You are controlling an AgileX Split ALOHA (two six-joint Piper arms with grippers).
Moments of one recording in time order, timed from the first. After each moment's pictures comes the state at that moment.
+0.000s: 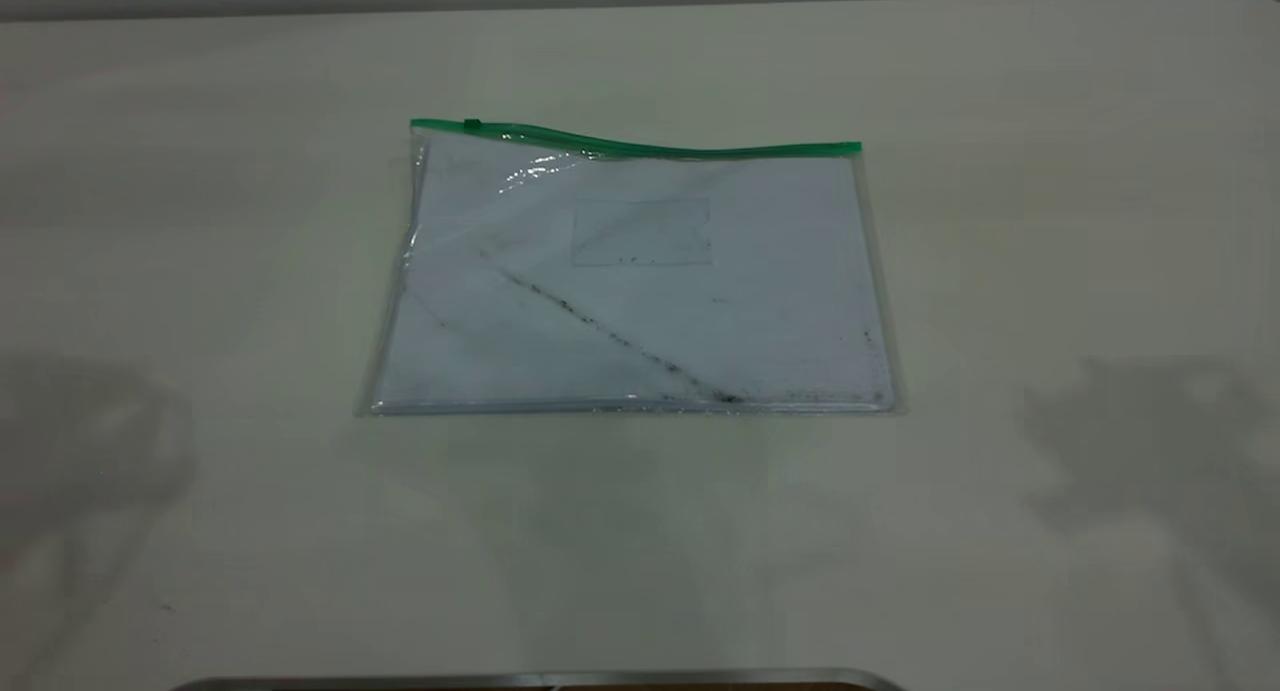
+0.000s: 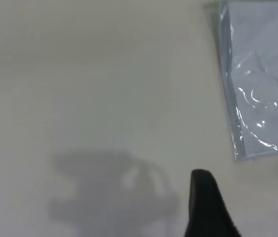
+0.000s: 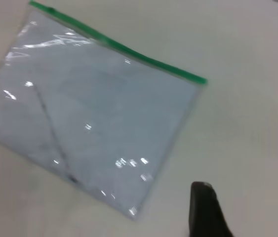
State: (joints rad) left arm 0.07 1.35 -0.76 -0.42 0.44 0.51; right arm 0.08 1.30 -0.69 0.89 0.39 -1.10
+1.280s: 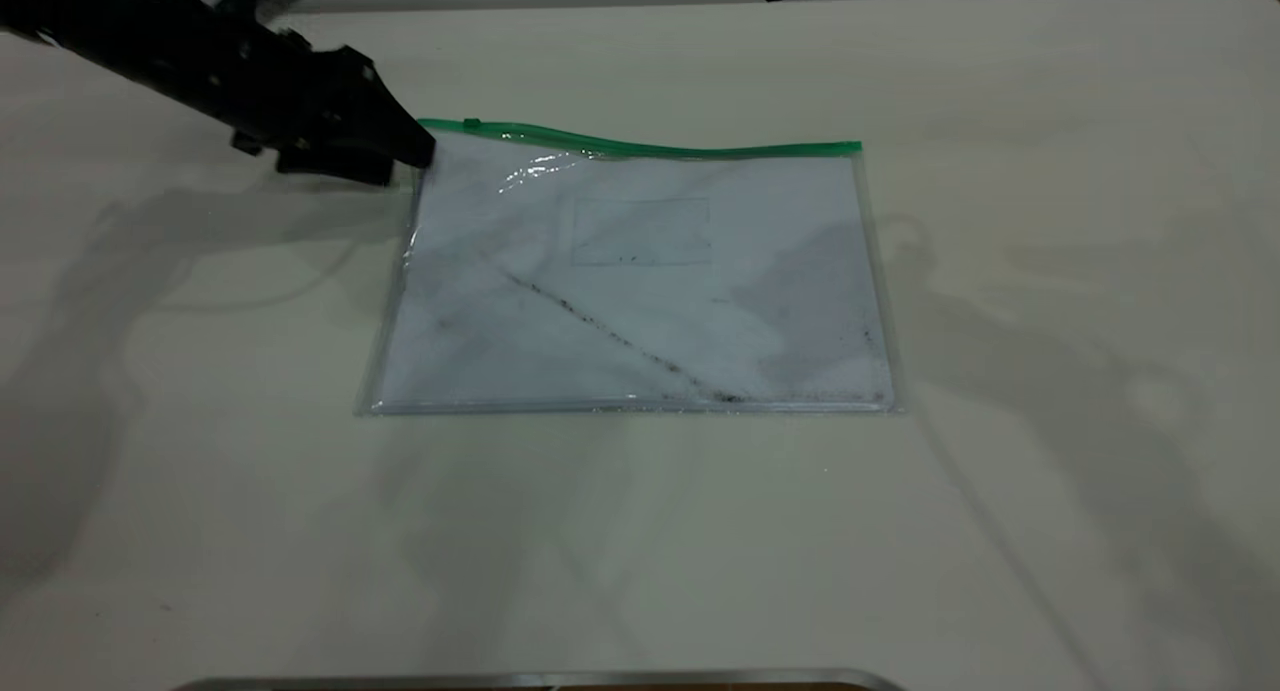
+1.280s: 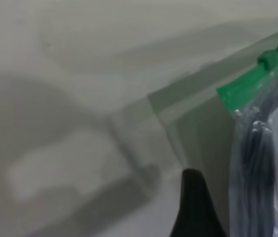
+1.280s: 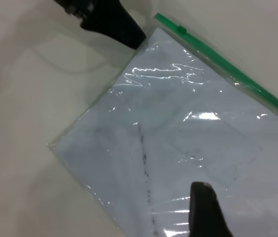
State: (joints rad) left arm 0.02 2.64 -1.72 -1.12 0.70 1.13; right arm 0.32 1.87 -1.07 1.27 0.44 -1.41
